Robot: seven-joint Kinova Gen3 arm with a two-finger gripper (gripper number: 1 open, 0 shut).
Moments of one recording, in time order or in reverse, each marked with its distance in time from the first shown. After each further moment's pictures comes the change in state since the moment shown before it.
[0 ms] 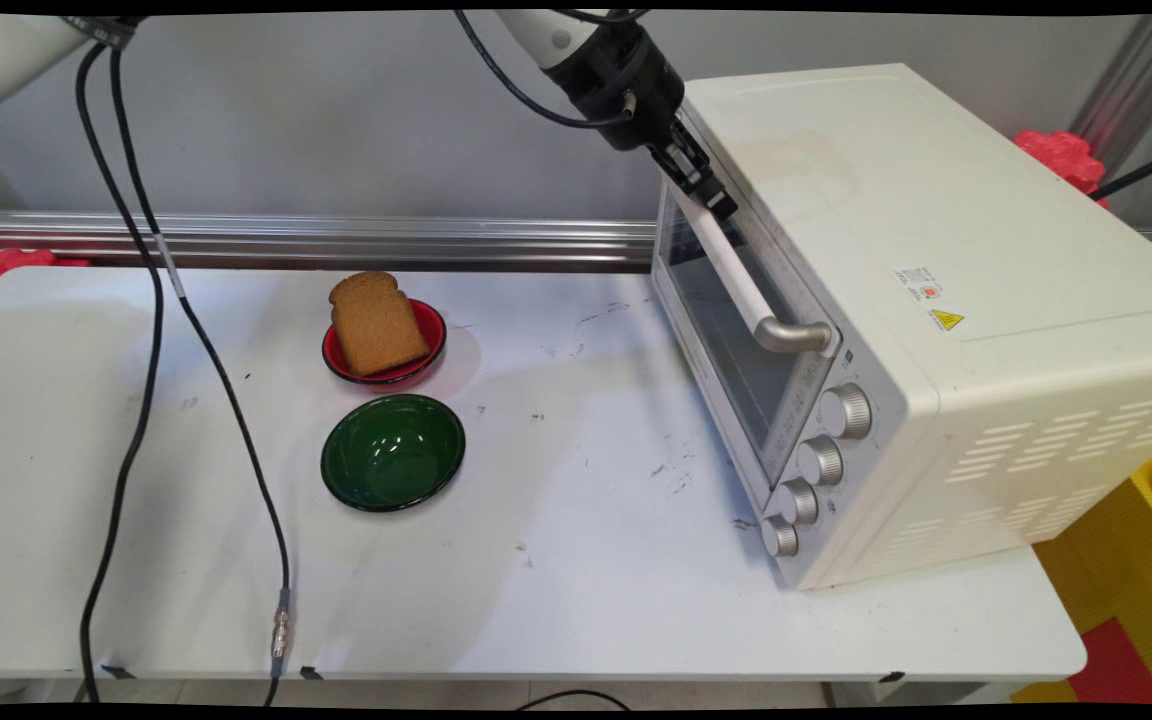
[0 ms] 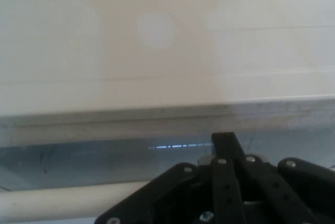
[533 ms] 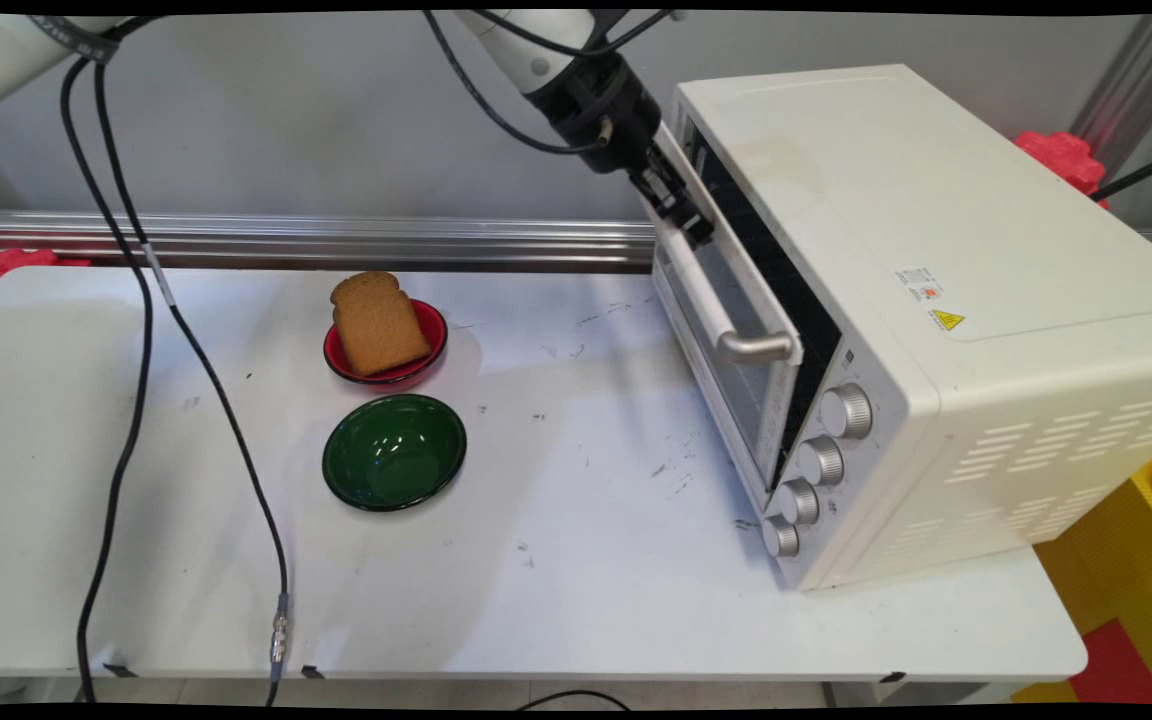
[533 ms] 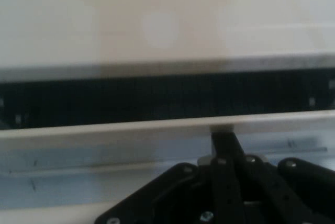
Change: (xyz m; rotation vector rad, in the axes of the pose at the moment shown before) arm -0.024 -0.001 0.005 -0.007 -0.032 -0.001
